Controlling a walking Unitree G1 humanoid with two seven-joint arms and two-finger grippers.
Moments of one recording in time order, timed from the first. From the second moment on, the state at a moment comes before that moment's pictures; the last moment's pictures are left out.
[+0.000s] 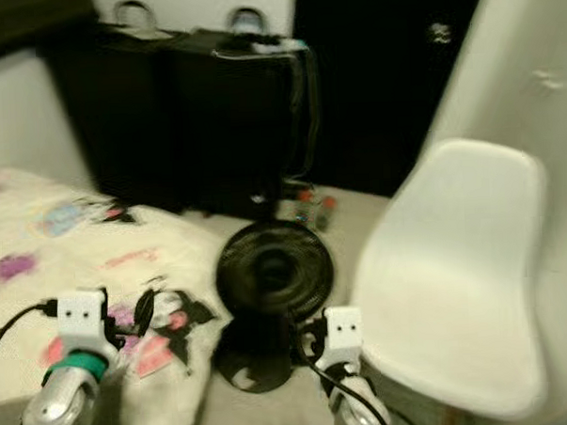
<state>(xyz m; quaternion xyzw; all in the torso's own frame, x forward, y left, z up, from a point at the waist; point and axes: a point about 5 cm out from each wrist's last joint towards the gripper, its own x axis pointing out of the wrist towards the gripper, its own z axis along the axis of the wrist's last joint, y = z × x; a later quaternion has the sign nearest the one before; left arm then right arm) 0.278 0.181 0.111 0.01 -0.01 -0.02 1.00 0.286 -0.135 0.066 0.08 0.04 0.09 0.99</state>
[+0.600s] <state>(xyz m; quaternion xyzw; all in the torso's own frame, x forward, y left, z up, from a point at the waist) 0.279 0.172 0.110 -0.01 0.02 -0.03 1.00 0.284 -0.135 0.063 0.08 0.05 0.08 0.99</state>
